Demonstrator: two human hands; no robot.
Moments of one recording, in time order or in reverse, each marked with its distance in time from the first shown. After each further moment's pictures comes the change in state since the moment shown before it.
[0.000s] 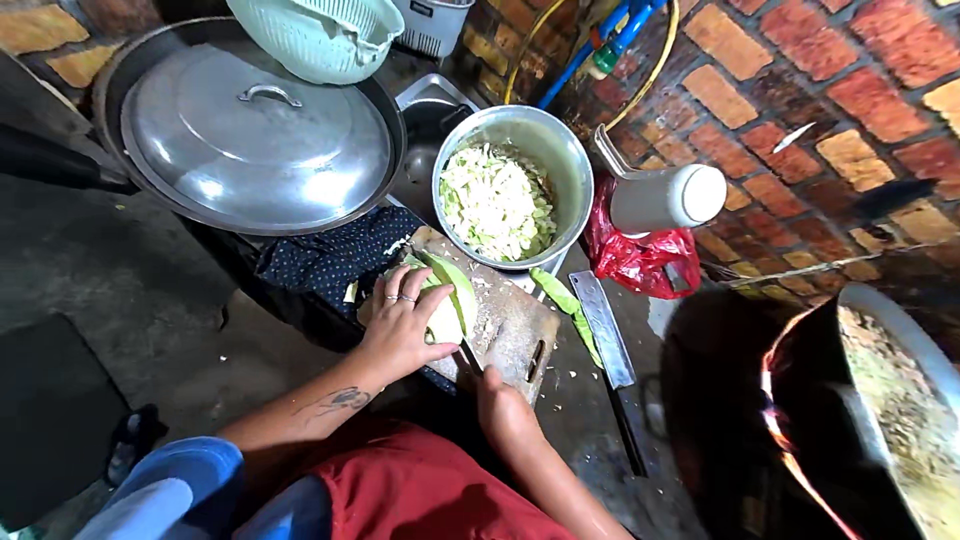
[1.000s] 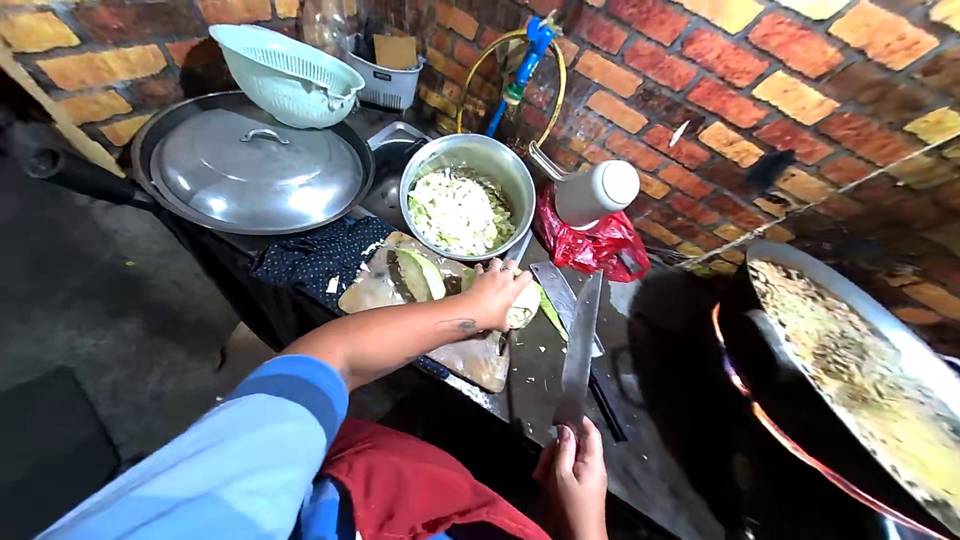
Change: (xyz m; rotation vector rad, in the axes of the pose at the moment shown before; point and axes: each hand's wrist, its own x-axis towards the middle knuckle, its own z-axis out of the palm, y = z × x) left_hand 0.086 0.157 0.040 0.120 -0.316 0.308; right_hand -0.107 0.134 0.085 0.935 0.850 -0.088
